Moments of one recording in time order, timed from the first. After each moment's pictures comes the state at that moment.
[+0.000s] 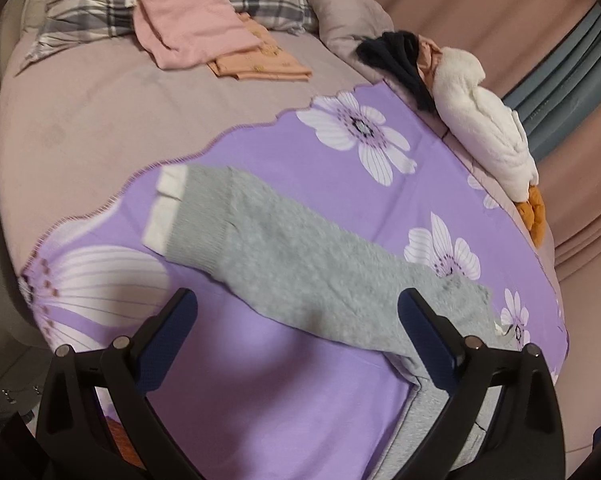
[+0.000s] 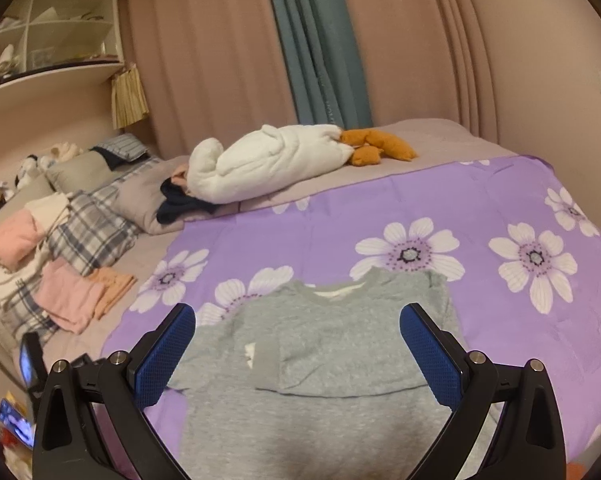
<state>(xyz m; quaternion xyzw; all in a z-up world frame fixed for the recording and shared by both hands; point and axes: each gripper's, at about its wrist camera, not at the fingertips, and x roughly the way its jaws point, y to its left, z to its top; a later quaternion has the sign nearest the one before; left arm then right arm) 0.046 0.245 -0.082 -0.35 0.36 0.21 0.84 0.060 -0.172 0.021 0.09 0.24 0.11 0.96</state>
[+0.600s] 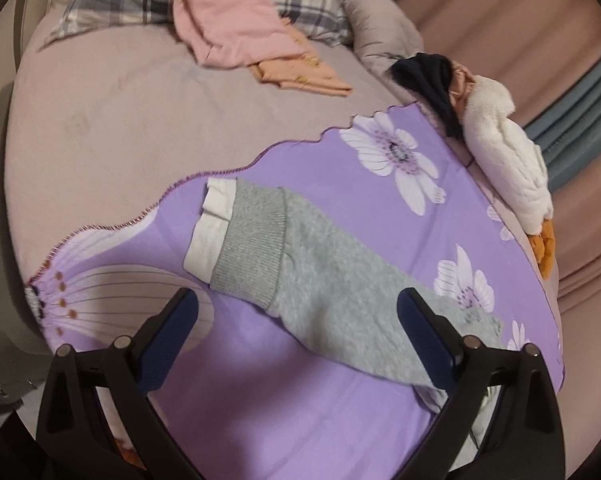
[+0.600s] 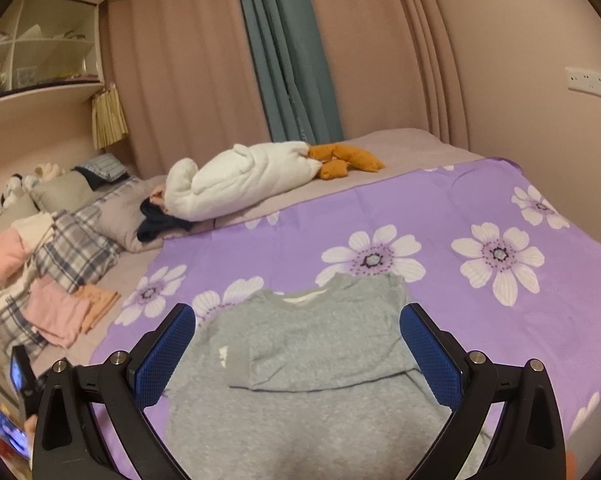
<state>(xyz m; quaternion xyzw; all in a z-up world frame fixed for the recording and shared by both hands) 0.044 0.285 -0.109 -0.39 0.34 0.25 0.82 0.040 -0.199 0.023 0.10 0.22 0.07 0.97</state>
